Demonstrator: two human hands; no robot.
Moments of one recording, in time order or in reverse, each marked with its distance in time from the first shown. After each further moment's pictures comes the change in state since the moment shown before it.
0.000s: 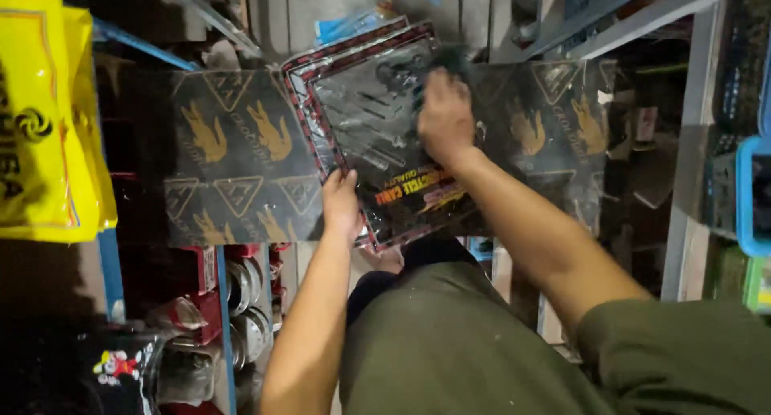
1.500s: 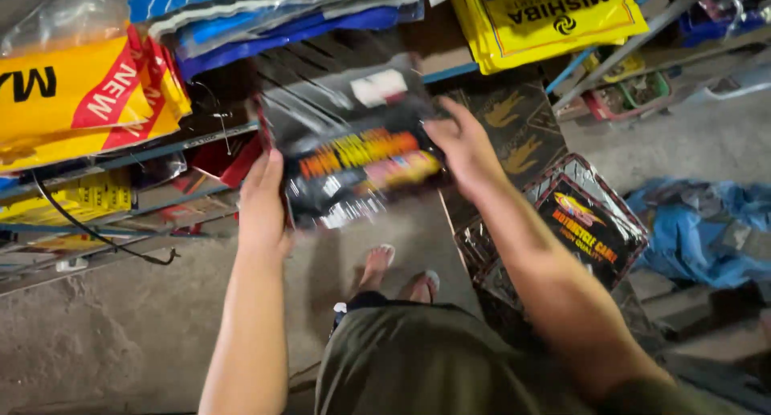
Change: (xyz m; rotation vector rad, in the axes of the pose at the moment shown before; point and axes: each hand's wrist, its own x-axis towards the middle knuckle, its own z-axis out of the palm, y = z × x) left_hand -0.448 0.188 -0.170 -0.399 1.069 0.426; right_hand 0.100 -0.331 -0.415 1.345 -0.718 -0.326
